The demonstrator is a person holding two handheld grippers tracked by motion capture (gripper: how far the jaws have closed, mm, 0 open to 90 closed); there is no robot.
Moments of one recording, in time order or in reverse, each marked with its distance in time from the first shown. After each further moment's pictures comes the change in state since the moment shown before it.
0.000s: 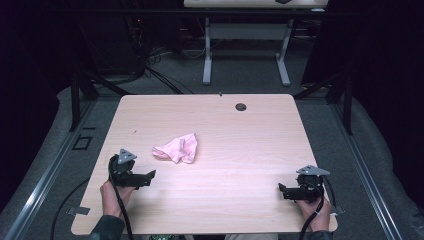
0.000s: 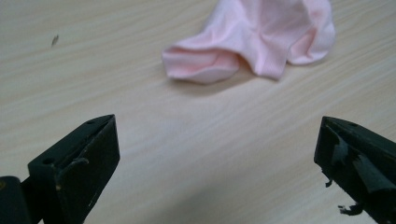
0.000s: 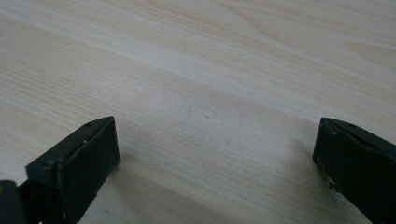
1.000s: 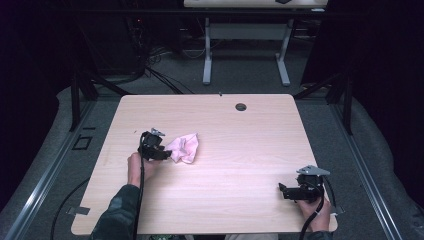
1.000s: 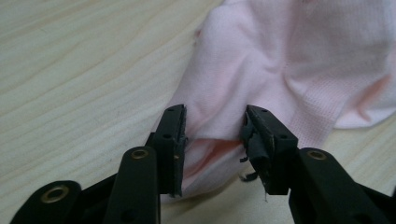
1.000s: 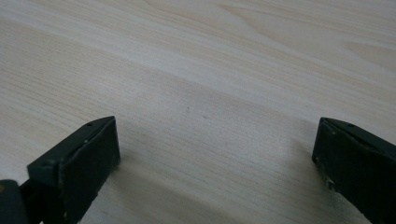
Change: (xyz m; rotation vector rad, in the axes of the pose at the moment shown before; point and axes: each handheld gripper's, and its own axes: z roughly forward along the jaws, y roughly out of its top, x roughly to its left) left arm 0.002 0.059 0.105 0.194 -0.091 0.053; right arm 0.000 0.000 0.000 0.000 0.004 0.004
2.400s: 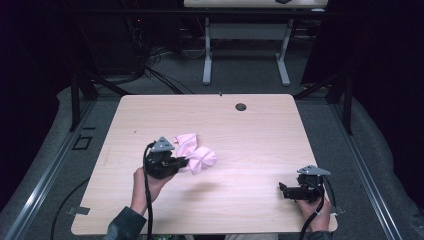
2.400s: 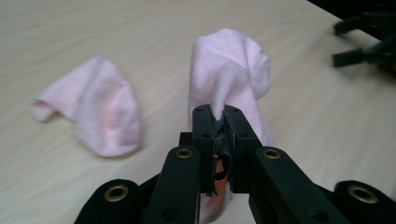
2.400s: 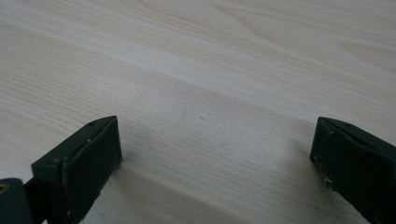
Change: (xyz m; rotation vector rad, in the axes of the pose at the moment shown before) left arm -0.113 -0.001 -0.101 -0.223 -0.266 0.120; right arm 0.000 0.000 0.000 -0.008 -0.013 0.010
